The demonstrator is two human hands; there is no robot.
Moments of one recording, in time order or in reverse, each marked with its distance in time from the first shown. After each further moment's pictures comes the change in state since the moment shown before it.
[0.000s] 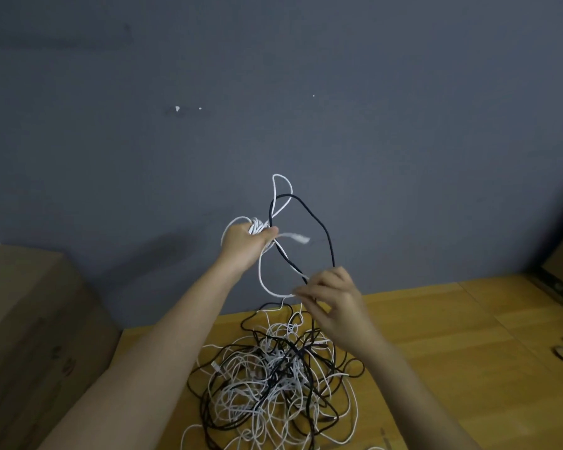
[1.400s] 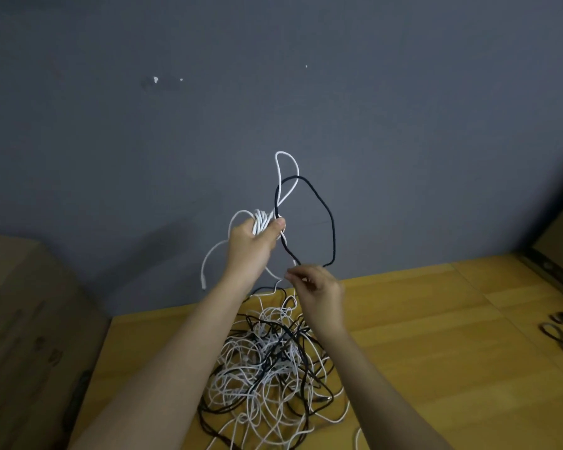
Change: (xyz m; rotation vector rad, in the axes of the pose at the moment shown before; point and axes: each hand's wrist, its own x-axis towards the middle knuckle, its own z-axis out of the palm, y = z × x) left_hand -0.028 -0.015 0.031 -0.194 0.028 0.040; right_hand -0.008 0.018 0.064 0.255 0.304 0.357
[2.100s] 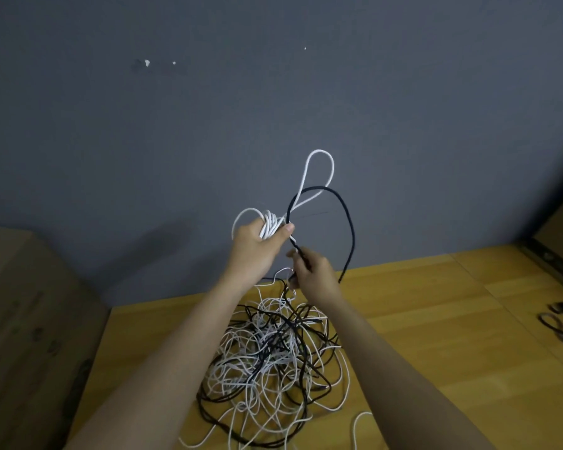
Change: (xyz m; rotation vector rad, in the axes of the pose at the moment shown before) left_hand -0.008 -0.009 0.001 0.152 -0.116 0.083; right_hand 0.027 0.014 0.002 0.089 -0.318 0.447
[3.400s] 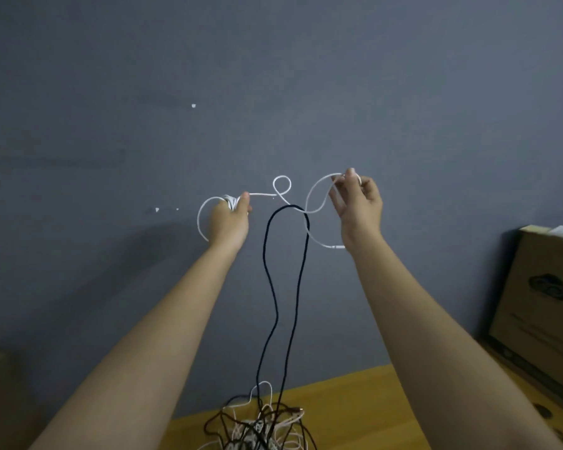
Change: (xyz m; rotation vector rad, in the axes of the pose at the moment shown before) left_hand 0.102 0.185 -0.037 -0.095 0.305 0.165; right_hand 0.062 -0.249 -0.168 0.894 0.416 -0.469
